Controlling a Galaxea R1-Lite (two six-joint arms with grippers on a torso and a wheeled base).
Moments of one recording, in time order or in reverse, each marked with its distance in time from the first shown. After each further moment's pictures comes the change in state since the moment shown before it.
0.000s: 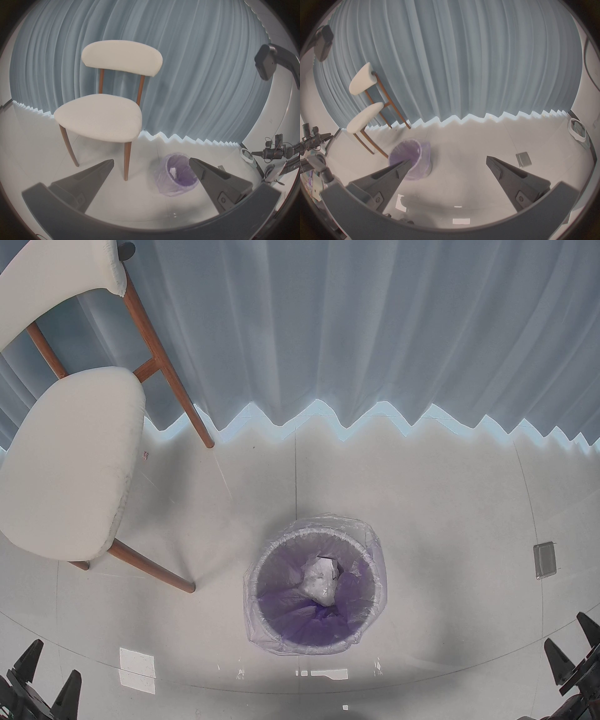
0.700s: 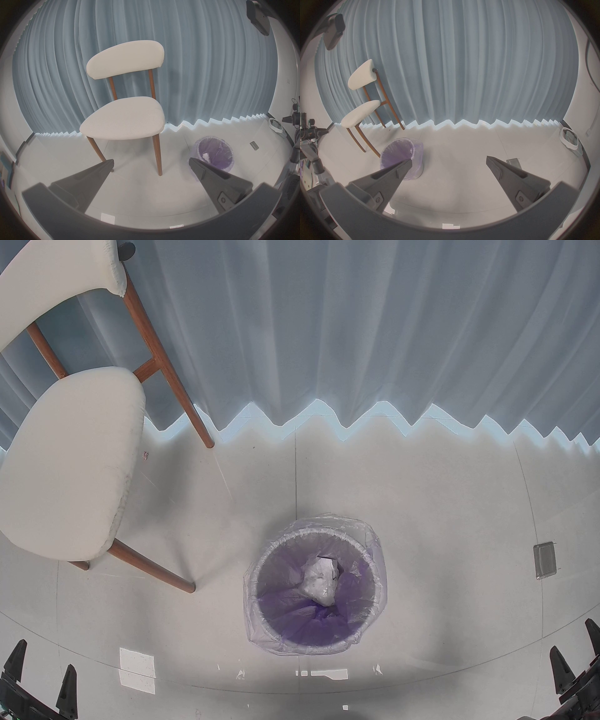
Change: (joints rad) left arm 0.021 -0.047 0.004 0.114 0.228 0.277; right arm -0.078 -0.199 0.000 0.133 0.009 -0.076
